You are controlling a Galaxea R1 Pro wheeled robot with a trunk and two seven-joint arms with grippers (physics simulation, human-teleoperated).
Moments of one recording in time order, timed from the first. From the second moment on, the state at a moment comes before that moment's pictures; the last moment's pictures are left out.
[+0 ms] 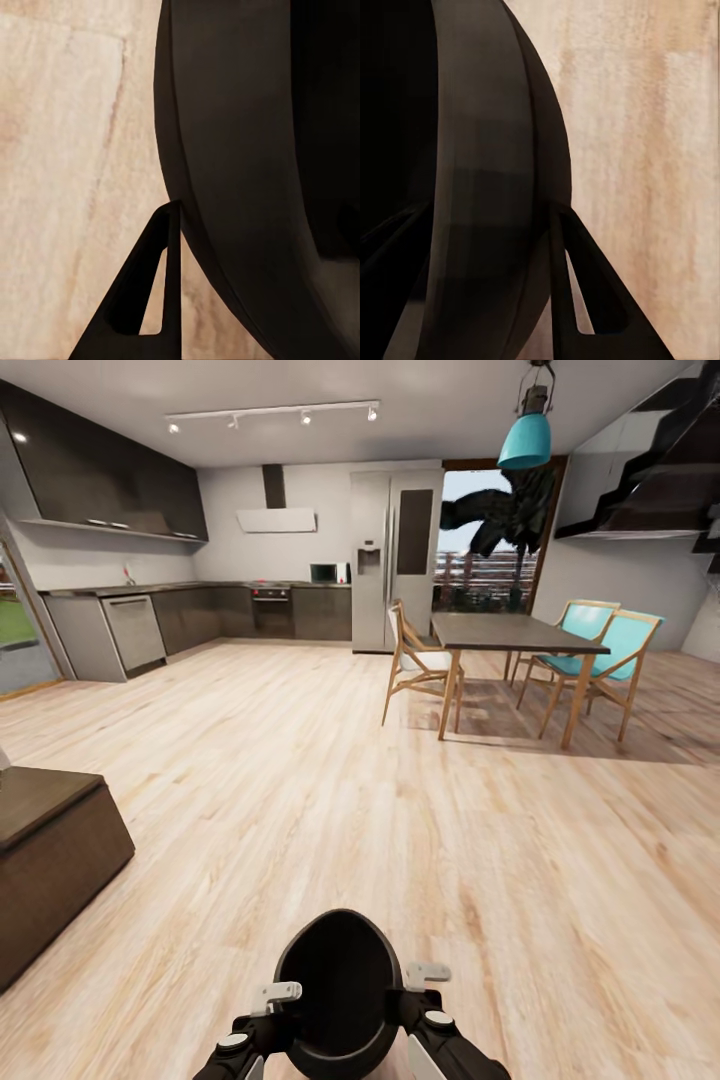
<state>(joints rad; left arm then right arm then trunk) -0.35 -0.10 -0.12 -0.55 0.15 0.17 0.15 -0.45 0.17 0.41 -0.45 -0.42 0.07 -0.24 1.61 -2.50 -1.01</state>
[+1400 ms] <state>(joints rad) -0.35 -0.10 -0.12 -0.55 0.16 0.17 0.15 -0.45 0.17 0.41 -0.44 -0.42 0.06 -0.24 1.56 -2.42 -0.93</state>
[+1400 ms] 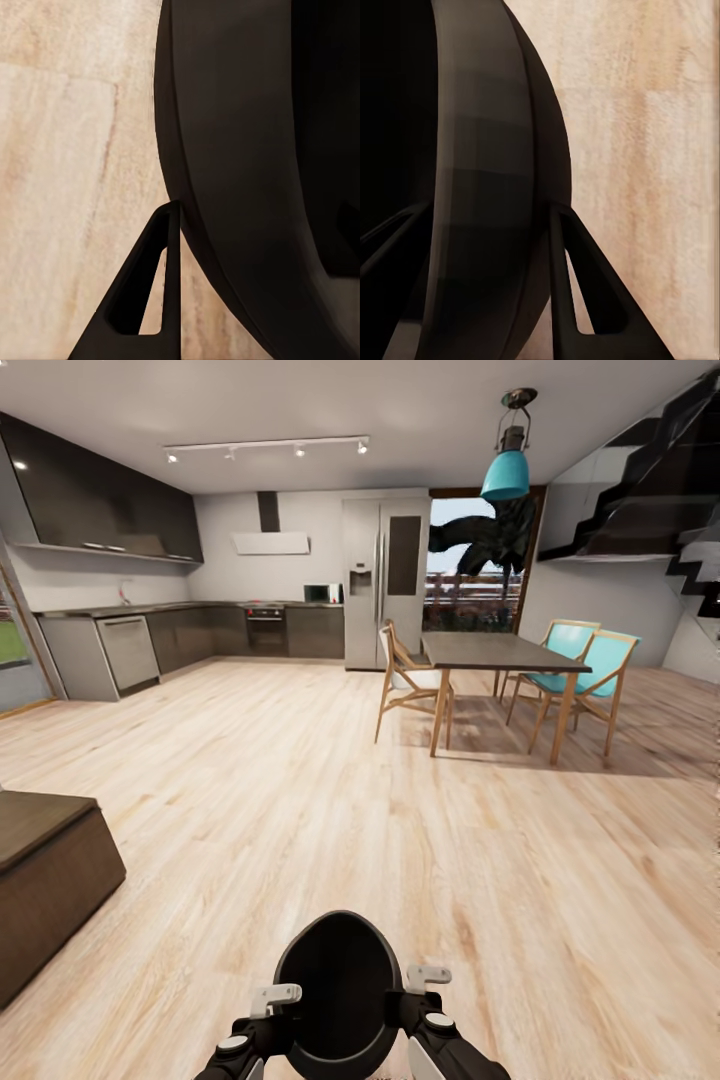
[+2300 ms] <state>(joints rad) -0.35 -0.10 -0.12 -0.55 0.16 0.17 0.15 -0.45 0.17 0.41 -0.44 -0.42 0.06 -0.24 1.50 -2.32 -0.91</state>
